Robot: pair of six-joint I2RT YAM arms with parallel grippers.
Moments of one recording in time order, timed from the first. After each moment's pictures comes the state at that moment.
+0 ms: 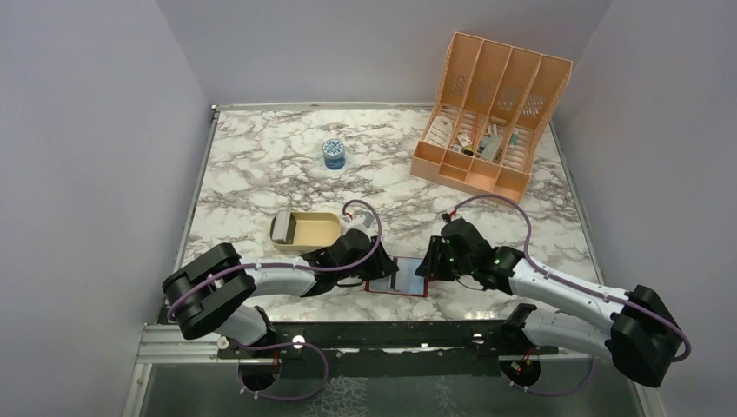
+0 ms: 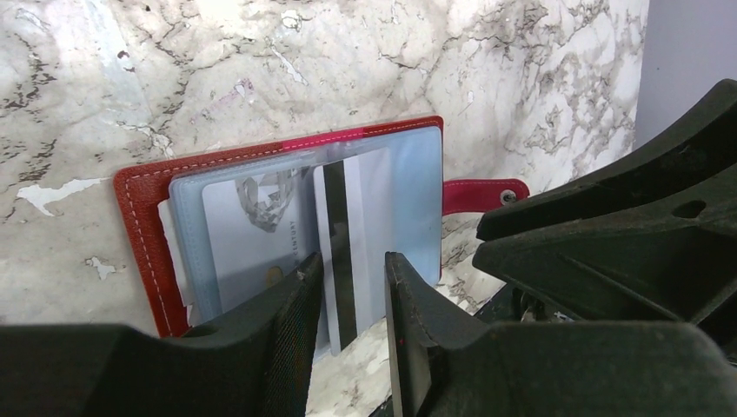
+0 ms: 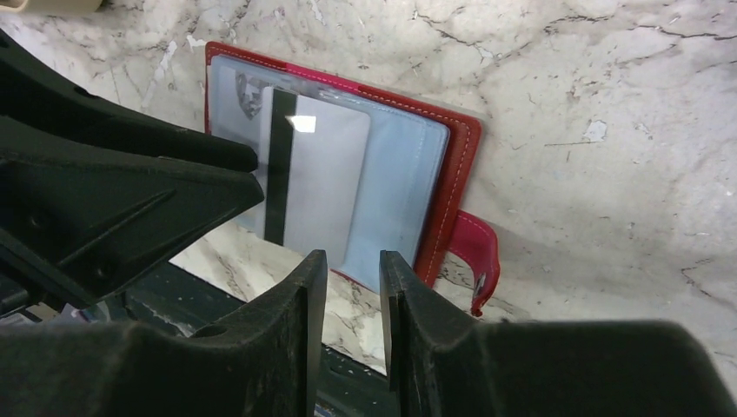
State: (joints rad) left arm -0.98 1.44 0.47 0.36 0.01 -1.03; right arm 0.80 1.04 0.49 -0.30 -0.02 0.82
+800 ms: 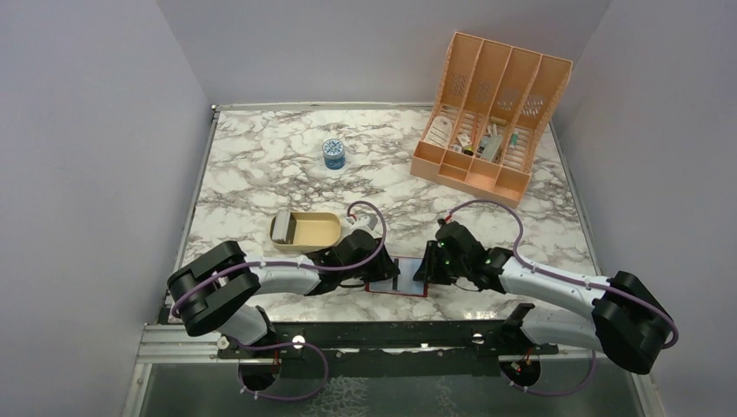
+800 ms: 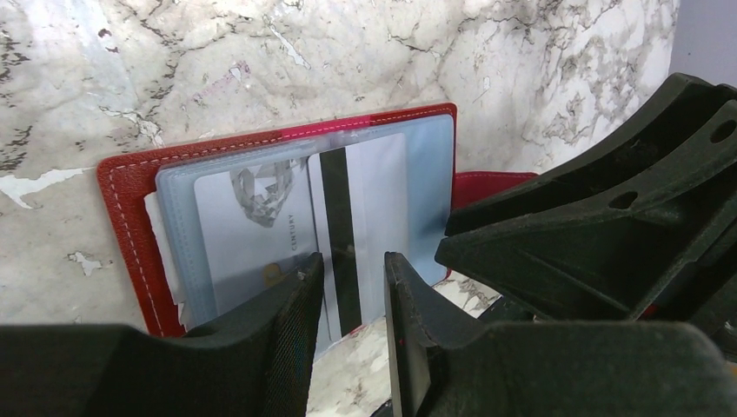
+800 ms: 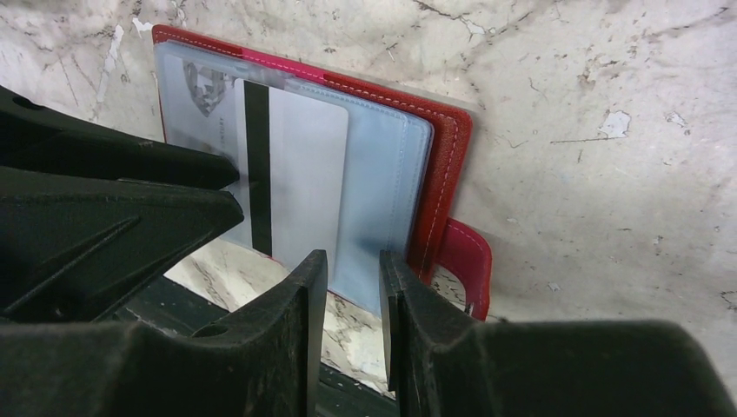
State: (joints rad) left arm -1.00 1.46 0.50 0.30 0.00 -1.03; right arm 0.80 1.15 0.45 -0.21 -0.06 0.85
